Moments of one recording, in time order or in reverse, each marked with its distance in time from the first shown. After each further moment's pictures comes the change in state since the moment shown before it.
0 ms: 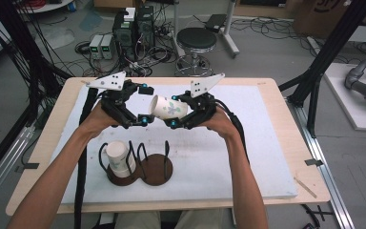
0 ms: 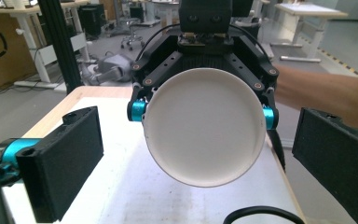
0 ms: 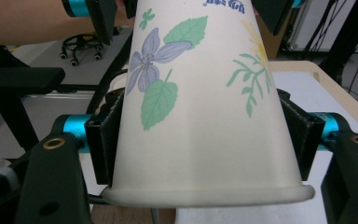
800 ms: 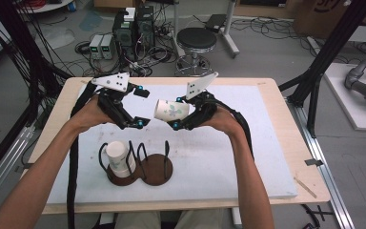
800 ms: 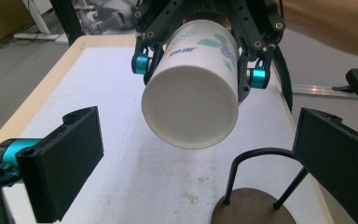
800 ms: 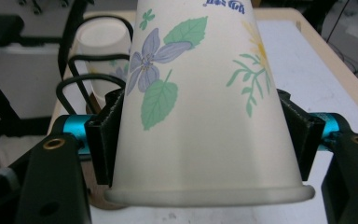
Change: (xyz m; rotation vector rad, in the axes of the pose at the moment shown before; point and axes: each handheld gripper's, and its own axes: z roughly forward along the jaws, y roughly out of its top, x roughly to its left) left arm 0.004 0.009 -0.007 0.249 0.021 0.043; right arm 0.001 0.007 0.000 0.232 -0.099 -0.022
